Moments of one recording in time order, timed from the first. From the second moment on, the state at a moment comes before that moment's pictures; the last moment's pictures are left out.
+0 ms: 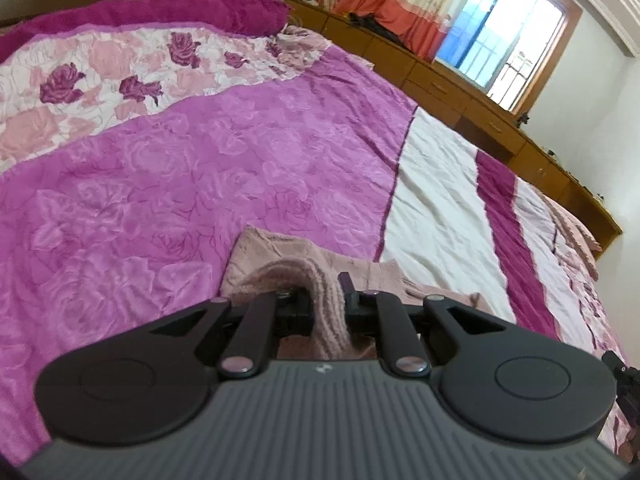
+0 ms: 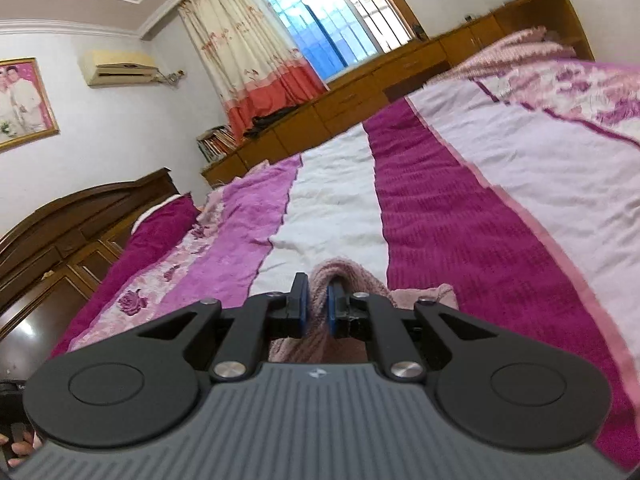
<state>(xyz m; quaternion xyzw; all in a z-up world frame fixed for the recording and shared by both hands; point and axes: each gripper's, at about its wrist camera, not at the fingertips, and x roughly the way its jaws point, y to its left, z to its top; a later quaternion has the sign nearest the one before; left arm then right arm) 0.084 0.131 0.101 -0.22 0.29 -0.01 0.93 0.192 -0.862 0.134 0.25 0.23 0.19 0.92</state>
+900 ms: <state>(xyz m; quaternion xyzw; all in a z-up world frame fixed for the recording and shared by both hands) 0.196 0.120 0.037 -0.18 0.37 0.03 0.91 0.323 -0.823 0.046 0.23 0.34 0.11 0.90</state>
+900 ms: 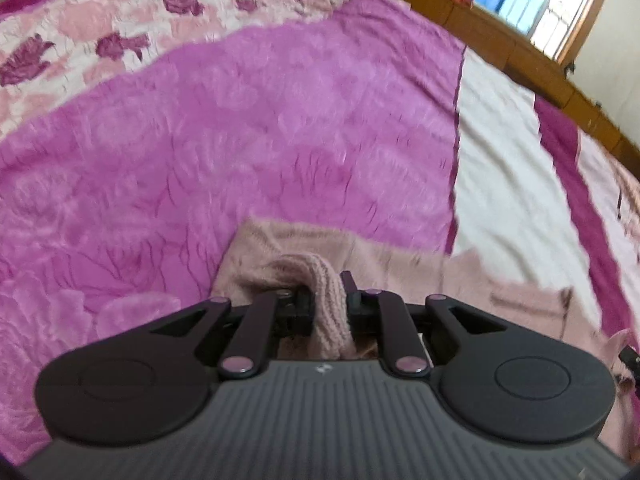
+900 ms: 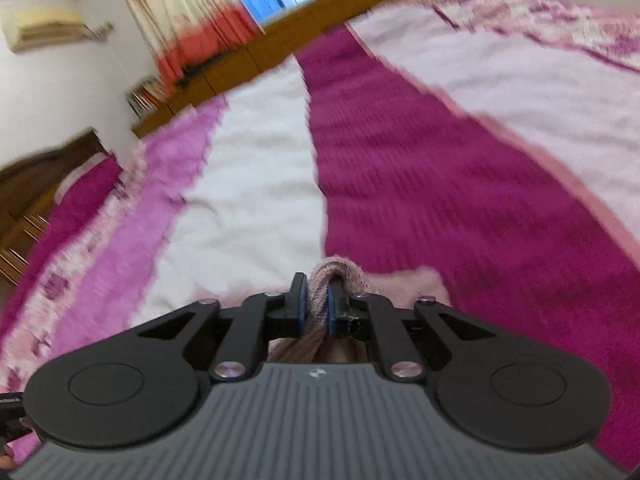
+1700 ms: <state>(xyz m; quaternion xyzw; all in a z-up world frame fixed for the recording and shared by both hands) 0.163 0.122 0.072 -0.09 0.34 -0.01 0.94 0.285 -0.836 0.079 0.16 0.34 0.18 0.91</state>
